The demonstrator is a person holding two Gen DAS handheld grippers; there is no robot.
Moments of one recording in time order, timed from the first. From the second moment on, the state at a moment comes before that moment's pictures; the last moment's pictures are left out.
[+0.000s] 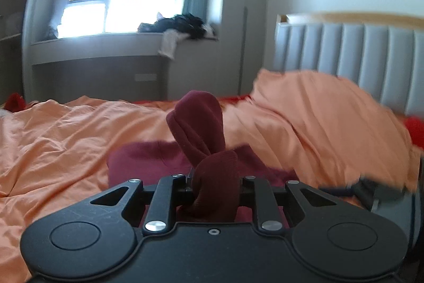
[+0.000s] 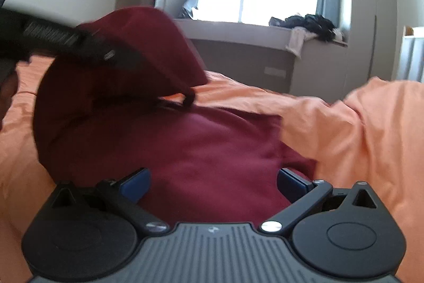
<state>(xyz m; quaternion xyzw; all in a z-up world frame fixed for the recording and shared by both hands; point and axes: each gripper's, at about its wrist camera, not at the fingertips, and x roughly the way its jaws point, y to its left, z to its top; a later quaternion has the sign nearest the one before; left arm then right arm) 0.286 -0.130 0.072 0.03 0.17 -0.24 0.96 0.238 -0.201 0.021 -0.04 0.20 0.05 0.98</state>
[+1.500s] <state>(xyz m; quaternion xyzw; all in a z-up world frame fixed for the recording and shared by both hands) 0.209 -0.138 0.044 0.23 0.14 -0.22 0.94 0.333 -0.253 0.024 0.28 0.18 0.20 0.92</state>
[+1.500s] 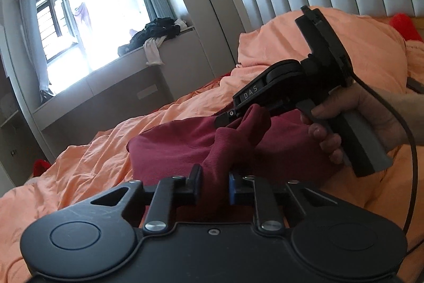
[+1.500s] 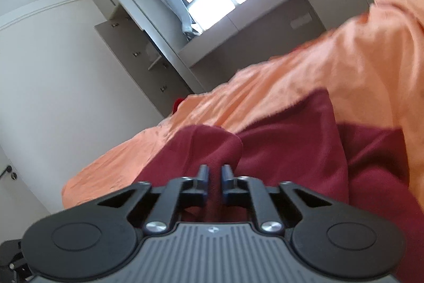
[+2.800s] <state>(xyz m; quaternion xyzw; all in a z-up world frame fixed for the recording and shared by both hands) 0.207 -0.233 0.017 0.23 0.17 -0.31 0.91 0.268 -0.322 0.040 0.20 0.19 0.04 0.96</state>
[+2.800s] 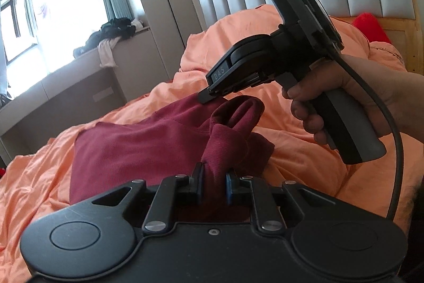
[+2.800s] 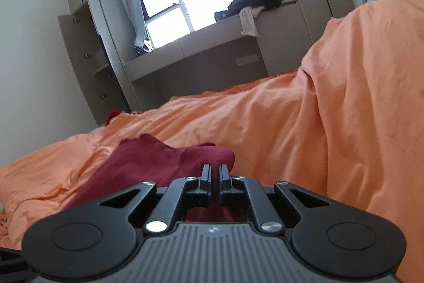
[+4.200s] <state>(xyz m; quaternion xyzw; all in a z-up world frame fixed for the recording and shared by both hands) 0.267 -0.112 0.041 -0.02 0.28 -0.16 0.95 0.236 -0.300 0.024 0.10 0.28 0.10 0.95</state>
